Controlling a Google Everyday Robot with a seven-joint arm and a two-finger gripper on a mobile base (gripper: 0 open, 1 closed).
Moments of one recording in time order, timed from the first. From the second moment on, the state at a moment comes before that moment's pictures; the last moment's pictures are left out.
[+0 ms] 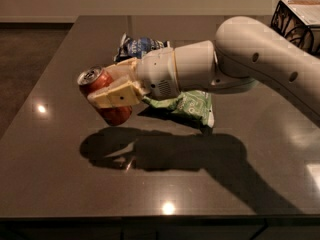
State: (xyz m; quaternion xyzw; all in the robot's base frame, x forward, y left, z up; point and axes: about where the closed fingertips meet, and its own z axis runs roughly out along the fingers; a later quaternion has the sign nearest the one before) arm 0.475 0.105 0.958 -0.55 0.57 0.41 0.44
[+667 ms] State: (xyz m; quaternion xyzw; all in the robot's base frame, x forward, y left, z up) arm 0.473 0.100 0.950 -0.54 0.54 0.43 0.49
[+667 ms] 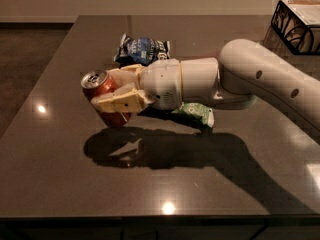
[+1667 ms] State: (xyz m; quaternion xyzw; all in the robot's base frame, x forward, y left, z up) arm 0.468 0.096 0.922 -0.52 0.53 0.47 0.47
